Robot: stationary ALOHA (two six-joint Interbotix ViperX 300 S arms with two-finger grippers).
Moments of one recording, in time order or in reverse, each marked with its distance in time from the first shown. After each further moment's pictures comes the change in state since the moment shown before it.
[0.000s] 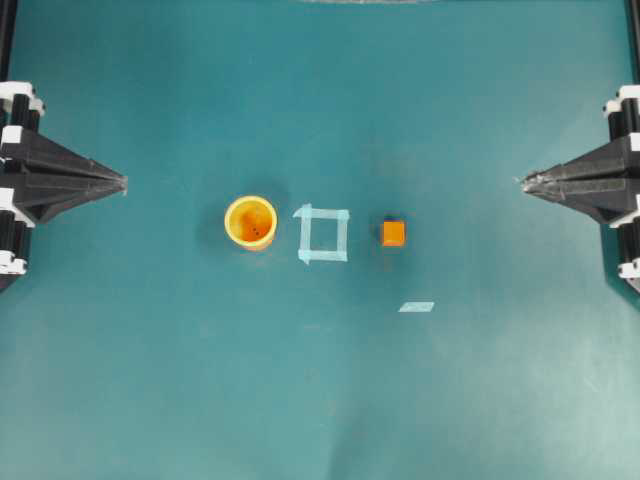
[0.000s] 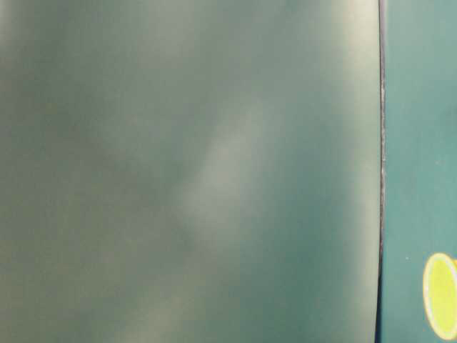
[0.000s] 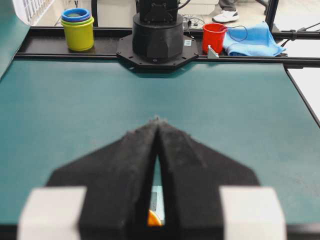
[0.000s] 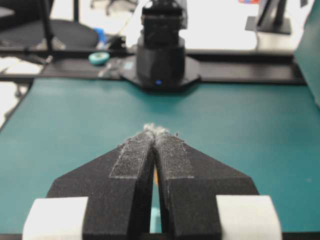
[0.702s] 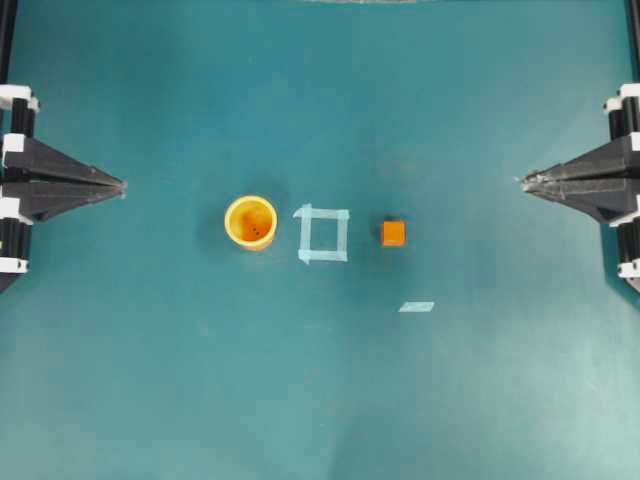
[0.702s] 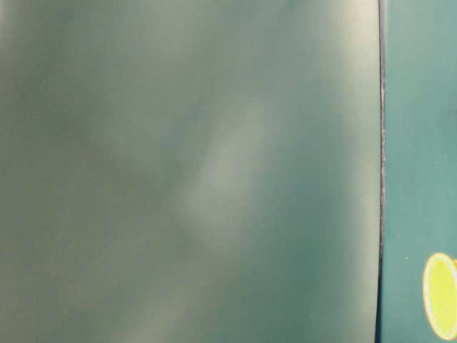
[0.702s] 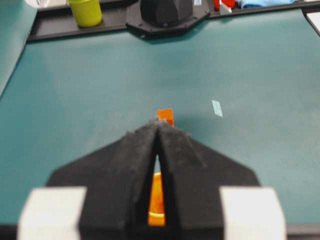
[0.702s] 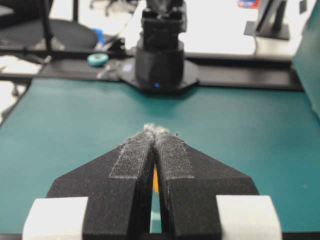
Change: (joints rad) left arm 0.006 -0.026 -0.002 0.014 0.140 0.129; right arm 0.000 0.005 -0.009 -0.018 0.000 -0.008
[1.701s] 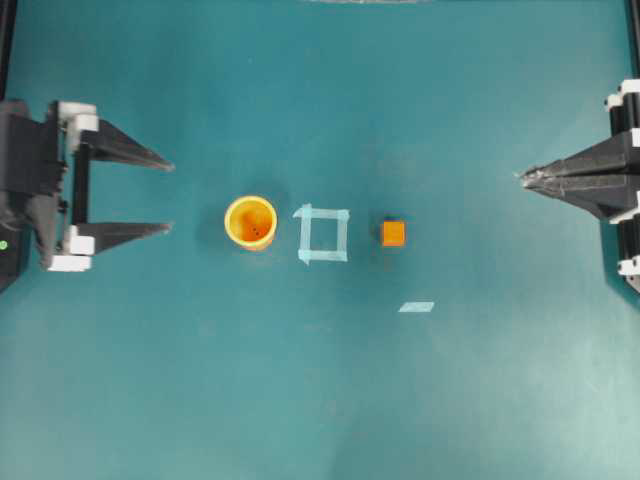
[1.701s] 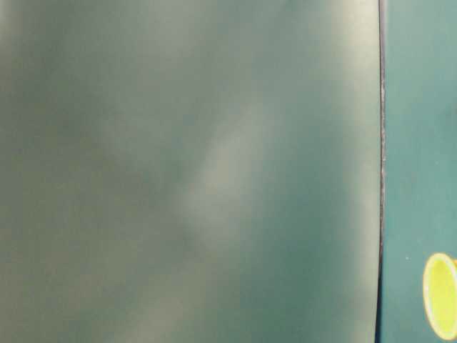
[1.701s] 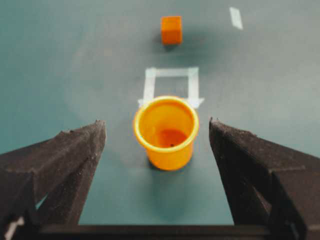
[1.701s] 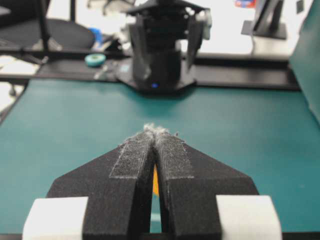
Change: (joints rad) left arm 0.051 0.322 0.006 -0.002 -0.060 -0.021; right arm -0.008 0.002 -0.017 0.000 0.029 0.000
